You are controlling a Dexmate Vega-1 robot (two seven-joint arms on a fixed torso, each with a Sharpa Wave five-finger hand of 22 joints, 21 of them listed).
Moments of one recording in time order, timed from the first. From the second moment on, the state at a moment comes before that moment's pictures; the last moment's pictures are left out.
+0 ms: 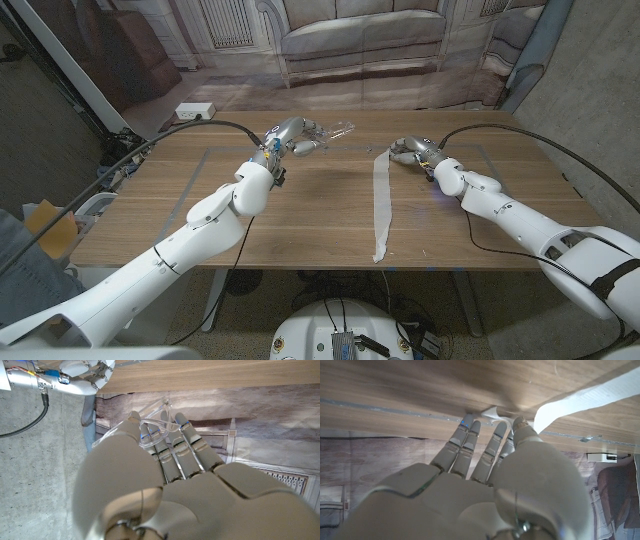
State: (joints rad) left arm 0.92 0.73 0.54 -2.10 0.44 0.39 0.22; left_hand 1.13 0.12 0.27 -0.07 0.18 0.86 -0.05 0.26 0.20 0.89 -0.15 0.20 0.21 0.87 -0.11 0.19 0.19 0.66 -0.06 0.29 0.18; right arm -0.48 -0.52 -0.68 -0.95 -0.55 0.18 -0.22; right_hand 1.10 0.13 0.26 -0.14 0.18 0.87 -0.22 0.32 0.23 0.86 -0.20 0.32 0.19 0.67 -0.06 0.23 0.20 0.57 -0.05 0.43 0.21
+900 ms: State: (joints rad) left arm 0.89 0.73 0.54 -2.09 0.45 0.38 0.23; left_hand 1.14 0.10 0.30 -0.10 0.18 0.90 -0.07 0.26 0.20 0.93 -0.17 0.20 0.21 0.89 -0.12 0.20 0.18 0.66 -0.06 0.29 0.18; right arm -0.56 -0.58 -0.64 -1.09 -0.56 0.14 -0.34; right_hand 1.23 0.15 0.16 -0.12 0.18 0.97 -0.21 0.36 0.30 1.04 -0.20 0.39 0.31 0.81 -0.09 0.23 0.25 0.45 -0.05 0.90 0.20
